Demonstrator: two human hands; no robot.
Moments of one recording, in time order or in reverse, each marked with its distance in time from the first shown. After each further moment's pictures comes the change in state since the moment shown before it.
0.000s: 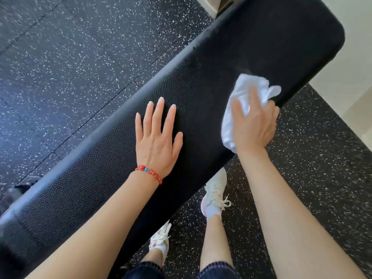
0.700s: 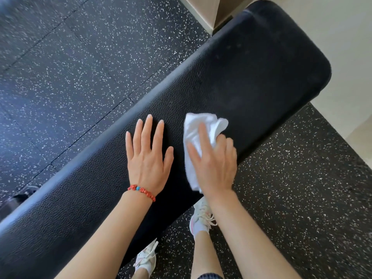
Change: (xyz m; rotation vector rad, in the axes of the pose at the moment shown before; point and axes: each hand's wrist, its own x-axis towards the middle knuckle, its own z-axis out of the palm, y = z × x) left_hand 0.054 0.050 0.011 0.021 -0.012 -0.138; right_hand 0.013 0.005 0.013 -0.137 0.132 -0.499
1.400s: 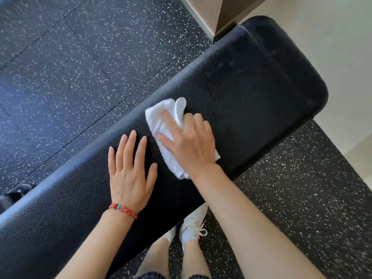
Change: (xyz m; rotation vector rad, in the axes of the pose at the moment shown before) left_hand 0.006 0.004 0.003 0.037 0.012 -0.044; right_hand 0.083 -0.005 0.028 0.155 0.074 -0.369
